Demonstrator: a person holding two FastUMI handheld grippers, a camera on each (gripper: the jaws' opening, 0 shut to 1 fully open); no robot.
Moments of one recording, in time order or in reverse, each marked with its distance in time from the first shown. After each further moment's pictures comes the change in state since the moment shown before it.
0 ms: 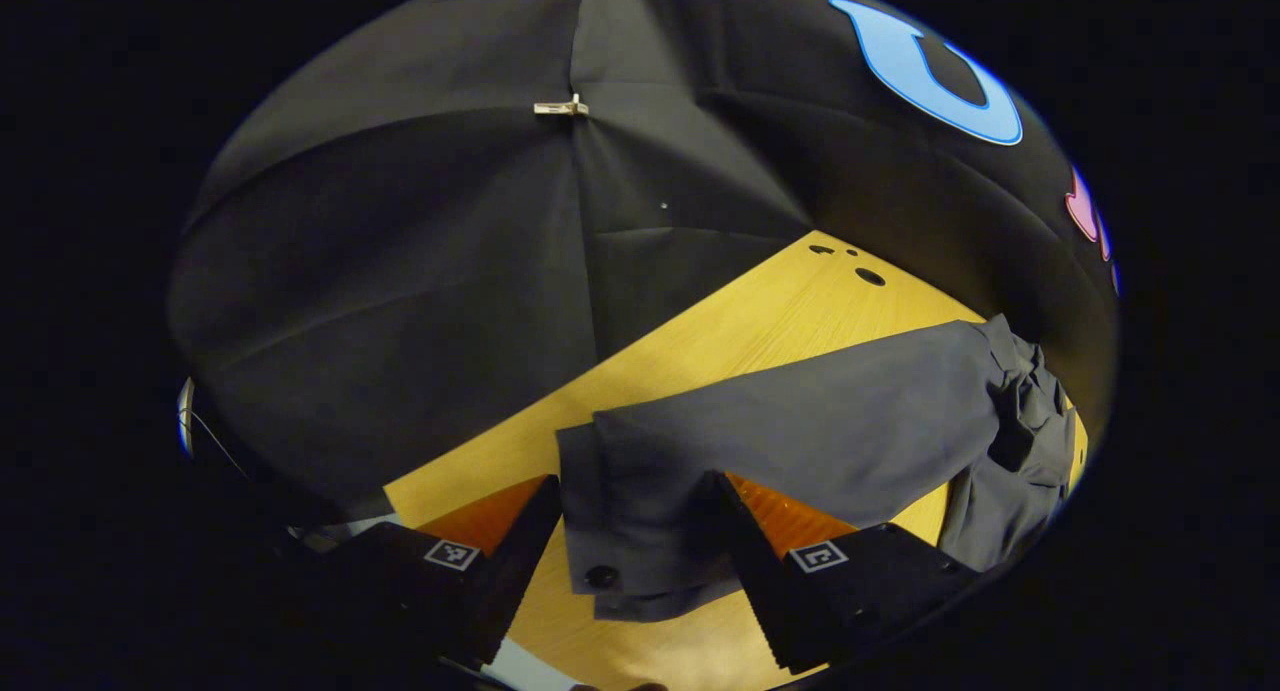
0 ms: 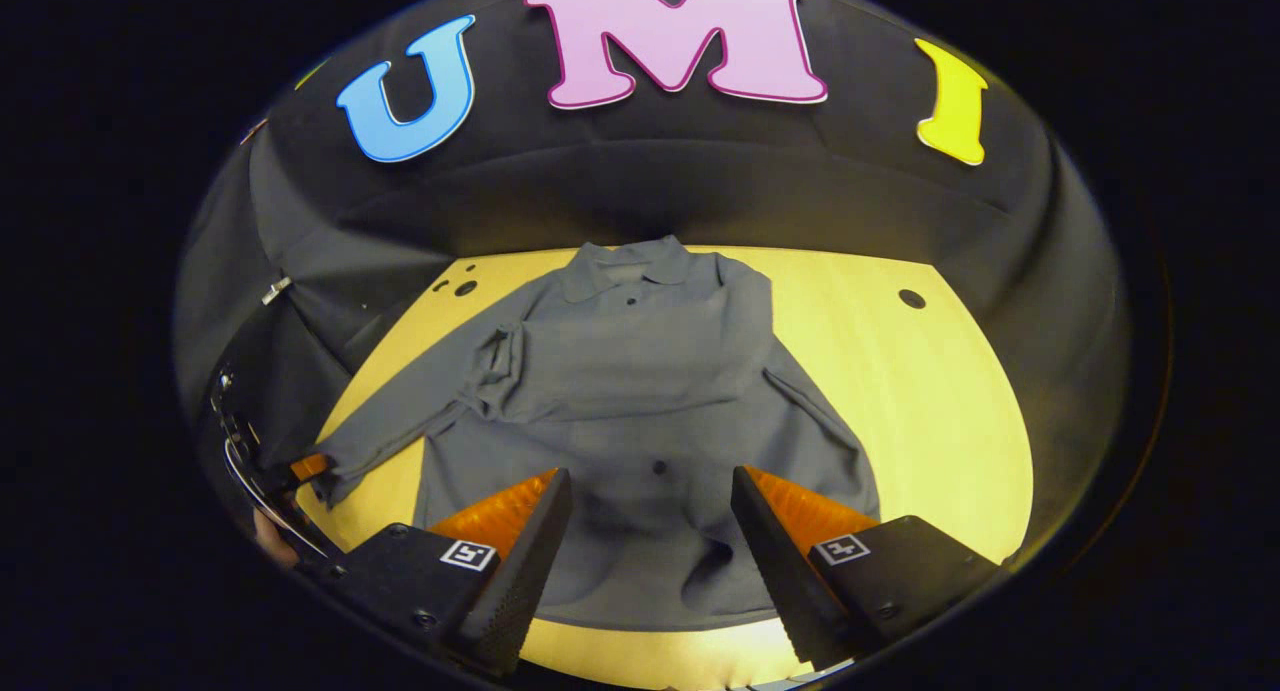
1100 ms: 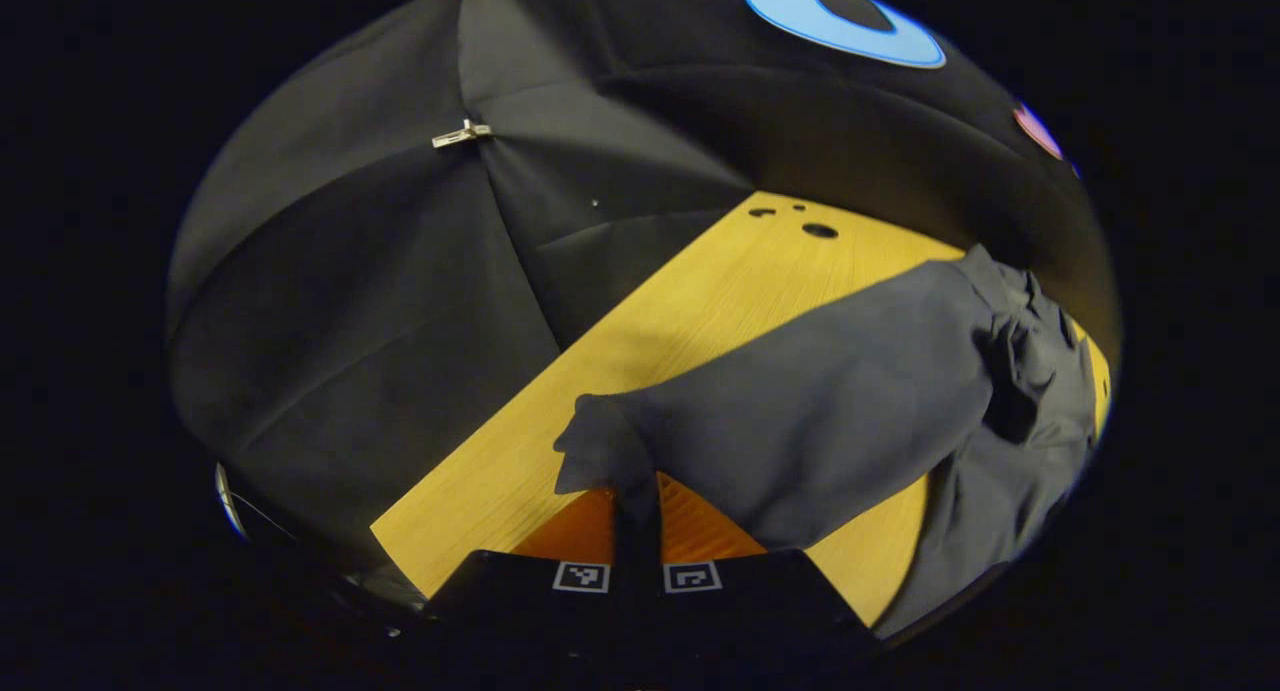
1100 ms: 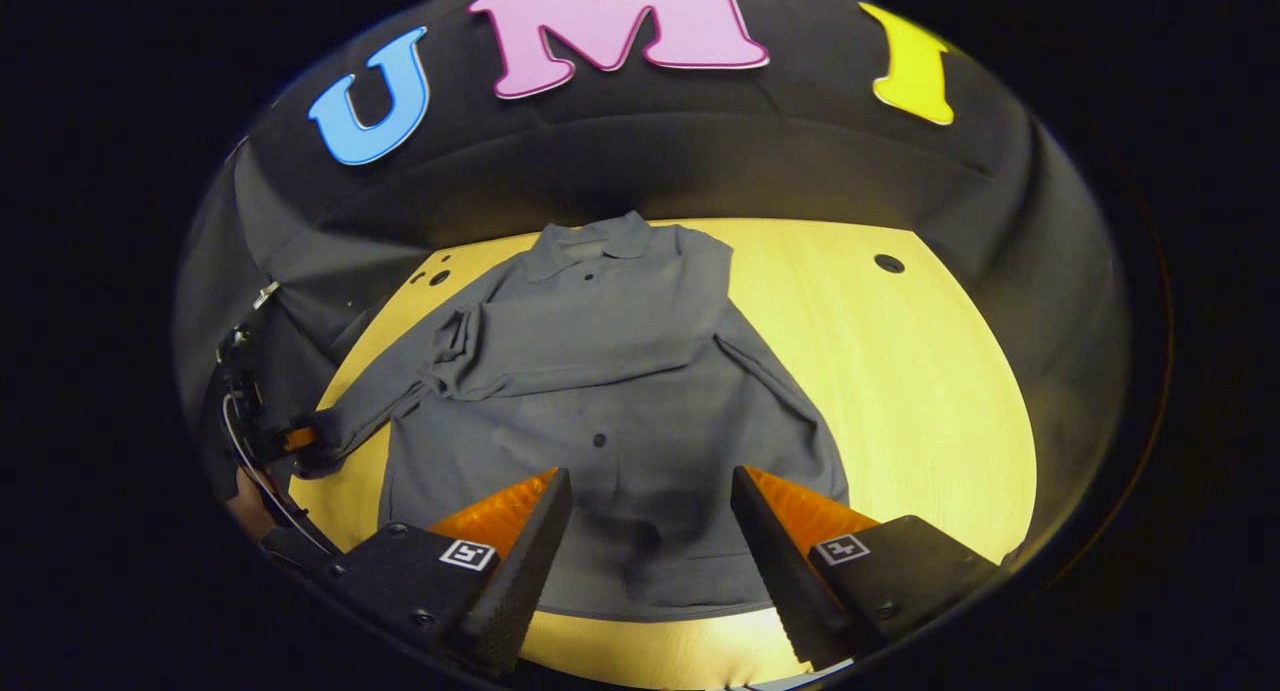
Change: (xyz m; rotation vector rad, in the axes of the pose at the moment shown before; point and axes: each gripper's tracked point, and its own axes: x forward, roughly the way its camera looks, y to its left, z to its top) left arm -0.015 -0.068 0.038 0.175 -0.006 0.002; right arm 0.008 -0.058 -0.026 0.077 0.047 0.005
